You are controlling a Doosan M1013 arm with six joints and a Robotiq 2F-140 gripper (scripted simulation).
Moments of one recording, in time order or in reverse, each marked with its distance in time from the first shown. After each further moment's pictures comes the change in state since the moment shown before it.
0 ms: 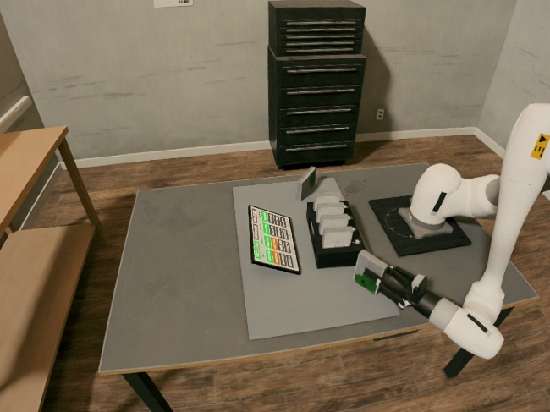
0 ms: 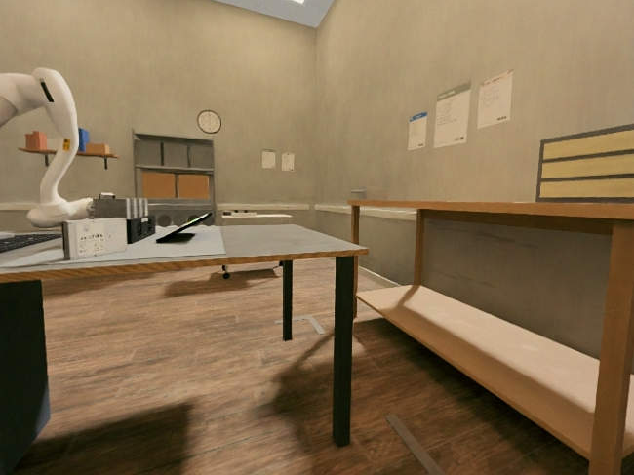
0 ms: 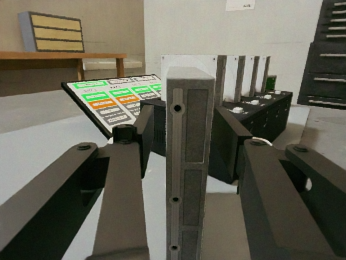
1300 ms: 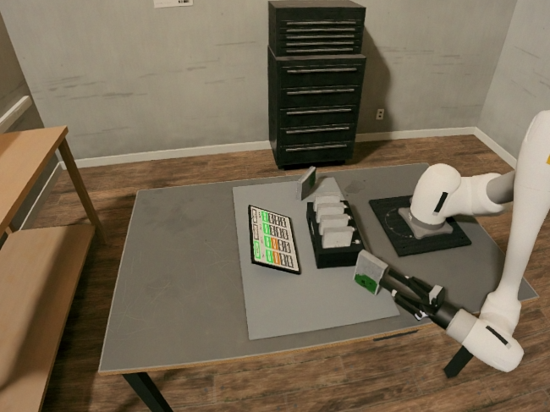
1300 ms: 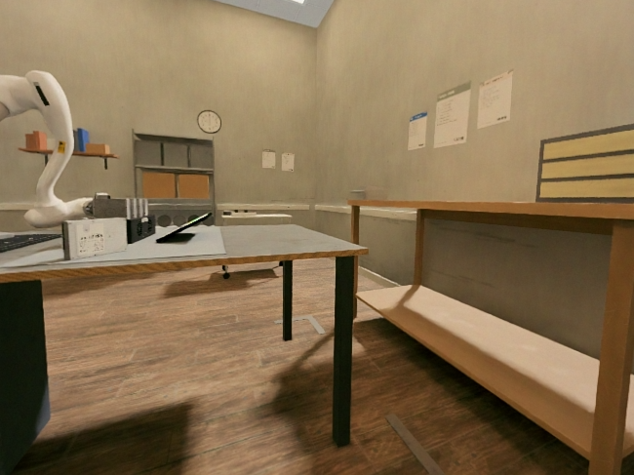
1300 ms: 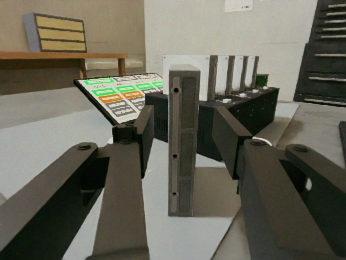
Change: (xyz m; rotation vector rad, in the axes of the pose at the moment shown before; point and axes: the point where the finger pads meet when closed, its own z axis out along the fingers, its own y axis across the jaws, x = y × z) arm 0.000 0.000 -0.061 0.000 0.000 0.000
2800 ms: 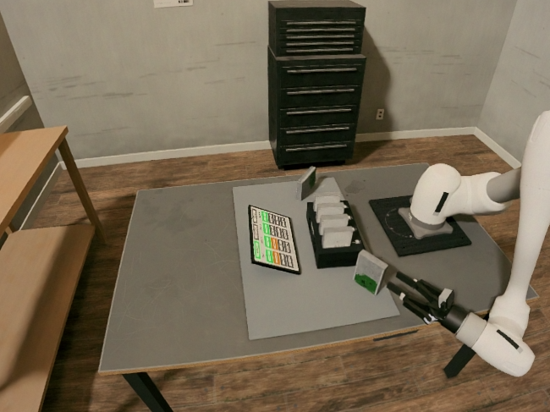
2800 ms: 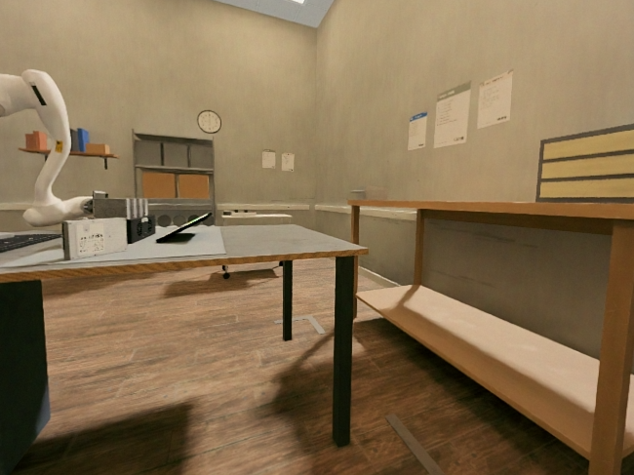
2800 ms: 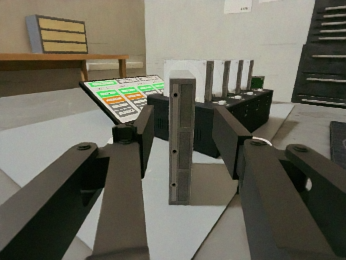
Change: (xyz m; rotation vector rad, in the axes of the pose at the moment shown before) arm 0.009 0.000 -0.027 0.000 0.000 0.000
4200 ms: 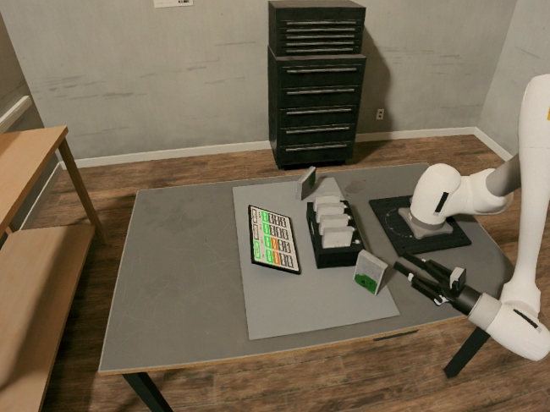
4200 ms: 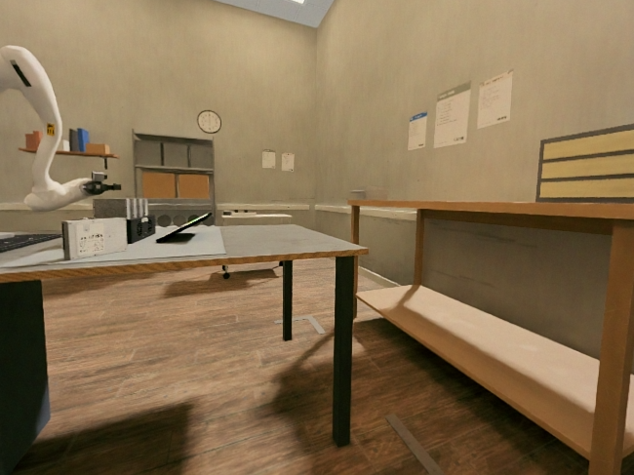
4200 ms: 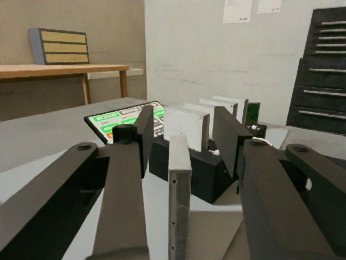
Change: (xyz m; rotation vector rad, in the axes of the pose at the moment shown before) arm 0.099 0.000 0.000 0.000 0.000 0.000
